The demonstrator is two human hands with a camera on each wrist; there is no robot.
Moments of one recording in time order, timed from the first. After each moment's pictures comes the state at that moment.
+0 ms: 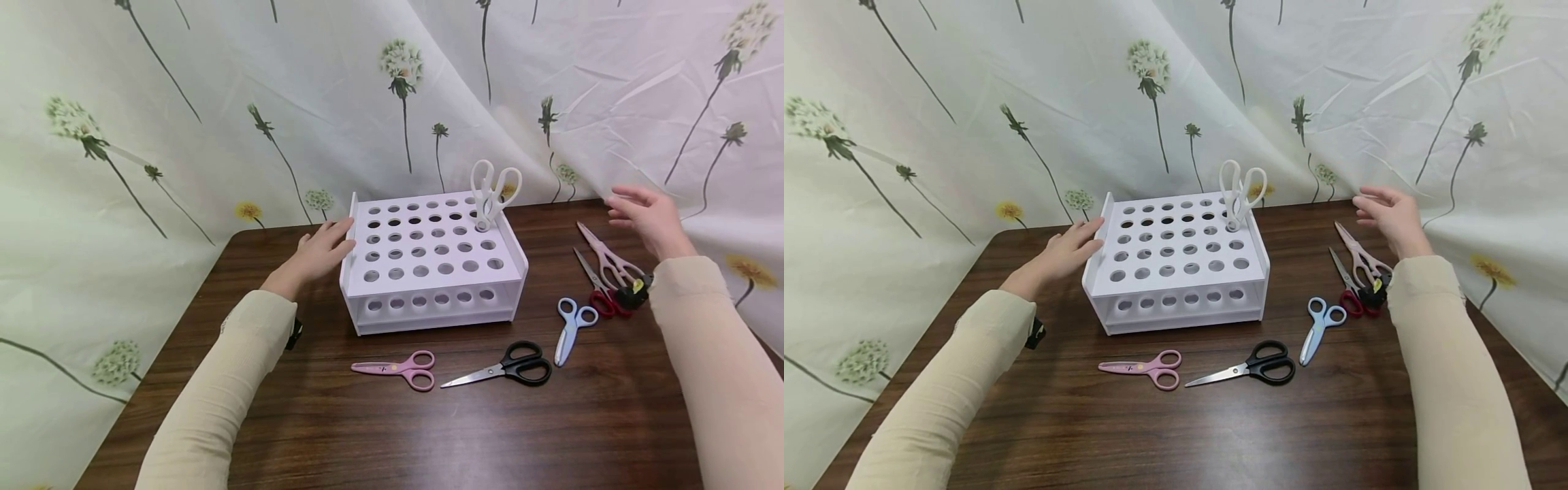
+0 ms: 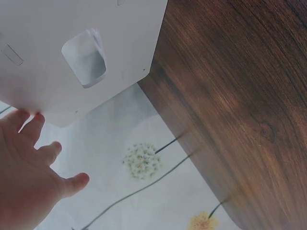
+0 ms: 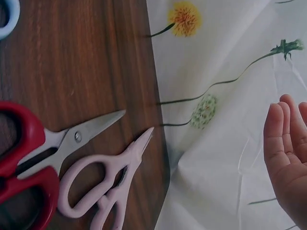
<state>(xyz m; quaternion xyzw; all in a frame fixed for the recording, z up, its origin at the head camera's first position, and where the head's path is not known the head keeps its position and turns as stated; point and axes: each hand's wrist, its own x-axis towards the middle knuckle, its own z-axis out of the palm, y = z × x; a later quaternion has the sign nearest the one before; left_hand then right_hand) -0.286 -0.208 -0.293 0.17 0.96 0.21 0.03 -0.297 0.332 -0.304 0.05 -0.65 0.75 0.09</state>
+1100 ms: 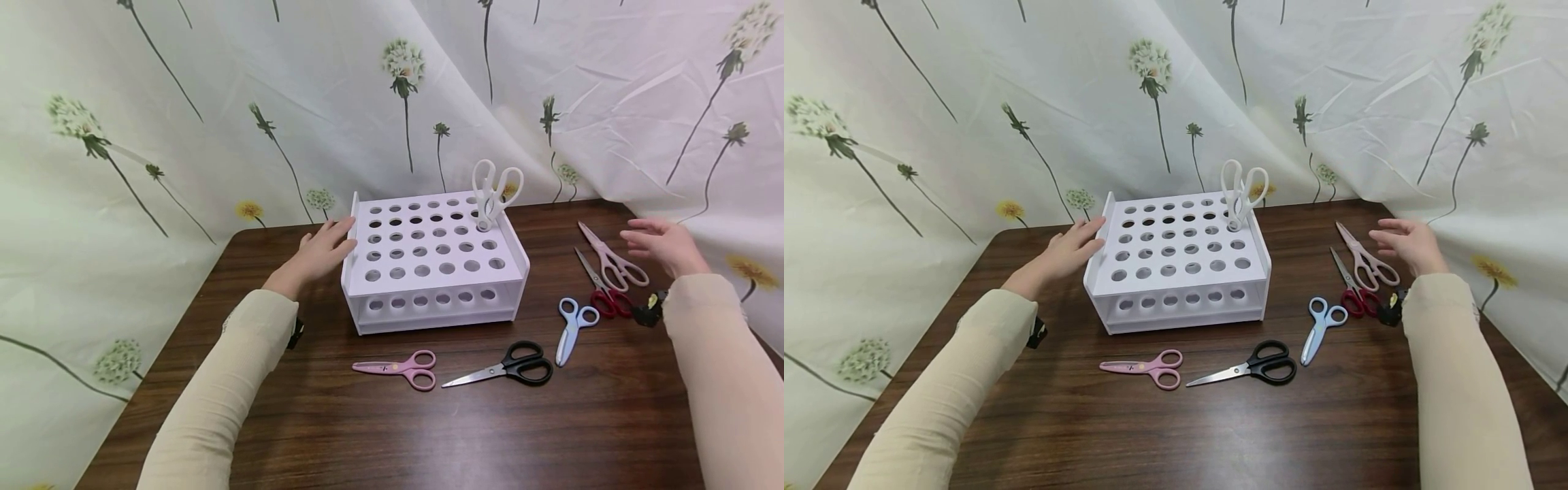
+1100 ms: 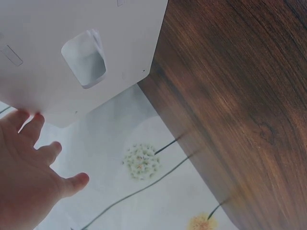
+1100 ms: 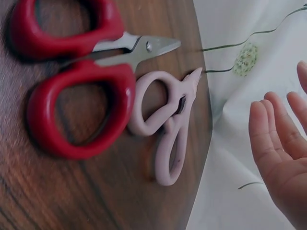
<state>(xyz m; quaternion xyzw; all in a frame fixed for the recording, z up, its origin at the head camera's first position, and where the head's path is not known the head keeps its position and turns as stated) -0.286 -0.210 -0.295 0.17 0.96 0.21 0.03 -0.286 0.371 -0.343 0.01 -0.80 0.60 0.01</state>
